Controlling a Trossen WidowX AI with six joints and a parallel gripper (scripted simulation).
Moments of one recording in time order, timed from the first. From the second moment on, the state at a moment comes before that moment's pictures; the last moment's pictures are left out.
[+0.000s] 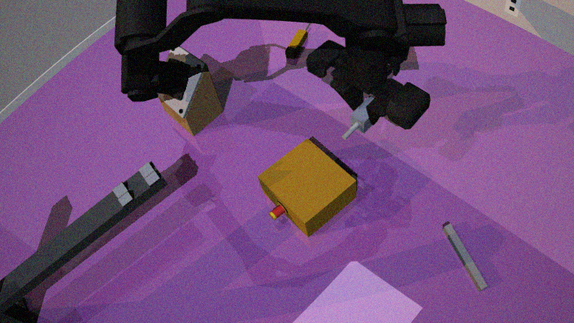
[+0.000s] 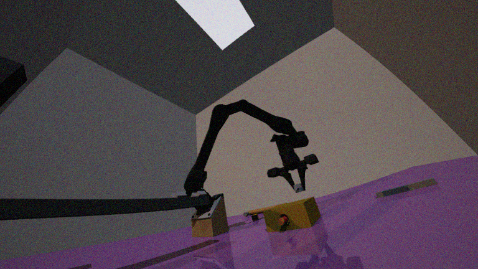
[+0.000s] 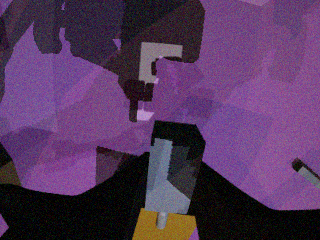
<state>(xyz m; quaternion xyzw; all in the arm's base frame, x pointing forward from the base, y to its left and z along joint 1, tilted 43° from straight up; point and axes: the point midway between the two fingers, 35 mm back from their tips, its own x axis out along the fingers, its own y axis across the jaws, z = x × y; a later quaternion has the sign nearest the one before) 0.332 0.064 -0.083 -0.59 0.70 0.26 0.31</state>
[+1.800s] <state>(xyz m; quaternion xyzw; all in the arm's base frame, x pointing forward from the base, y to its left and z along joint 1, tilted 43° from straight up) 0.310 0.033 -0.109 -0.59 0.70 0.25 0.32</state>
